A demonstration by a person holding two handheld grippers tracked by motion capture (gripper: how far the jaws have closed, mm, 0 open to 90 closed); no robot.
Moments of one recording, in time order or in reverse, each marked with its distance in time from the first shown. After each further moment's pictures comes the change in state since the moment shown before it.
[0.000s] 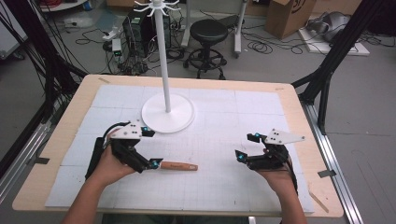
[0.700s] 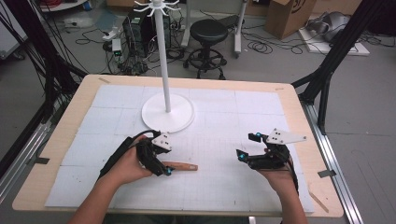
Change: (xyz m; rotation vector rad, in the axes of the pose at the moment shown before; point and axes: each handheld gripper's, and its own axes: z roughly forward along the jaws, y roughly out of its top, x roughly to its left) left arm -0.005 -0.003 0.058 0.390 -0.054 0.090; right arm -0.002 -0.001 -0.002 -0.009 -0.004 0.006
